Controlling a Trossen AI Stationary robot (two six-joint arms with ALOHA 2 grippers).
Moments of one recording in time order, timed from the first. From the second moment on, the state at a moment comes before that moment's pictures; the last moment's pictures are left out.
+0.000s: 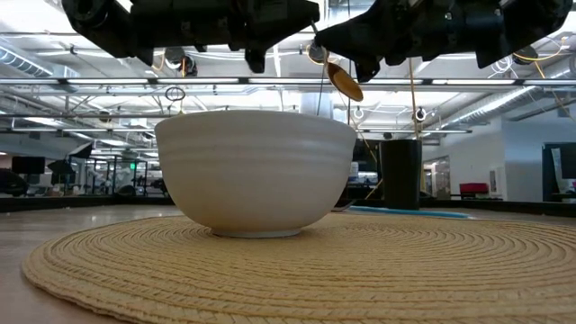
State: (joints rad) left arm -0.12 1.62 0.74 0.94 0.06 -0.03; right arm 0.14 1.43 0.59 0.75 0.00 0.00
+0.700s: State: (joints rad) left arm -0.13 1.54 0.74 0.75 0.20 -0.06; right arm 0.15 1.41 0.59 0.65 0.00 0.01
